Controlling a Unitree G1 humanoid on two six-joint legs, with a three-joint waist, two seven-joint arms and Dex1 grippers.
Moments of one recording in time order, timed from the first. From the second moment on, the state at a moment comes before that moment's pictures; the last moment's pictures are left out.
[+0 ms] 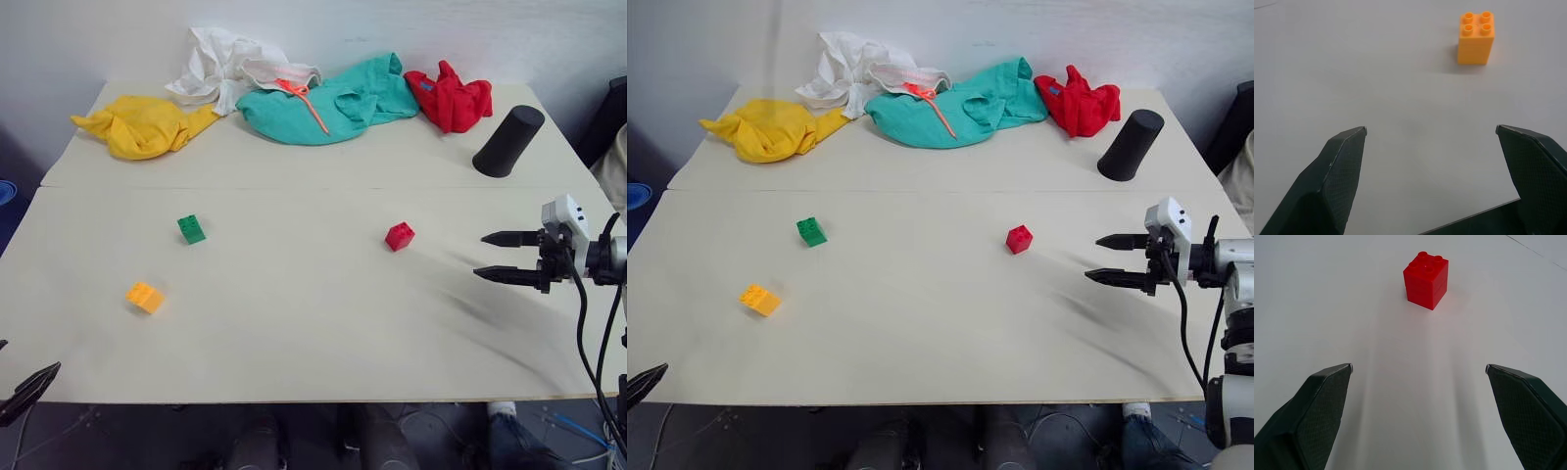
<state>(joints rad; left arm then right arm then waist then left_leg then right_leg) 0.67 0.68 1.01 -0.26 -0.52 0.32 -0.91 -0.68 -0.95 -0.05 0.75 0.31 0.12 1.55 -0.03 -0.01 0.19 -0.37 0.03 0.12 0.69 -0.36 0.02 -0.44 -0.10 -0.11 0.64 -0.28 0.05</state>
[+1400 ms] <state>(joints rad) -0.08 1.06 0.47 -0.52 -0.90 0.71 -0.97 -0.35 -0.48 -0.15 -0.26 0.43 0.68 0.55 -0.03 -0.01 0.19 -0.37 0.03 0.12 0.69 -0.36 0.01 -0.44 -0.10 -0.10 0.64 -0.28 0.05</state>
